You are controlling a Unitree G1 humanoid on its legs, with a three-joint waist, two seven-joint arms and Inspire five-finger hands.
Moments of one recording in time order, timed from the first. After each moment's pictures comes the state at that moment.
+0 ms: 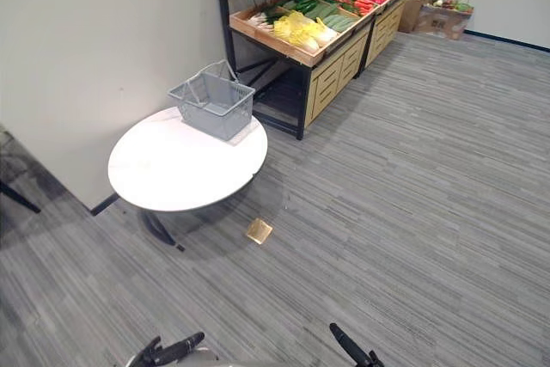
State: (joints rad) left arm 0.14 0.08 0.29 1.05 -0.17 -0.14 0.02; right arm 0.07 -0.01 -0.41 1.16 0.43 -0.06 0.02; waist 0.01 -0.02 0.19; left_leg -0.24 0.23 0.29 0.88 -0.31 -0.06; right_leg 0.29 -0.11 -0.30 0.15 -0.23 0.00
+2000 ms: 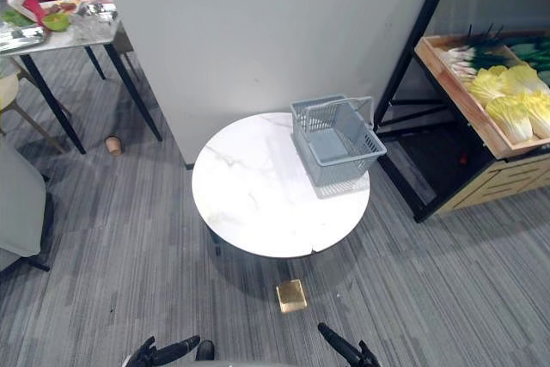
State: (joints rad) left arm 0.14 0.09 0.22 1.08 -0.18 -0.13 0.07; right arm 0.11 -0.01 -0.33 1.11 0.35 -0.07 0.04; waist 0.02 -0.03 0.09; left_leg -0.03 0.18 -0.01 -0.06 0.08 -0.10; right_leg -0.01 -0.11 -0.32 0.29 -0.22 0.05
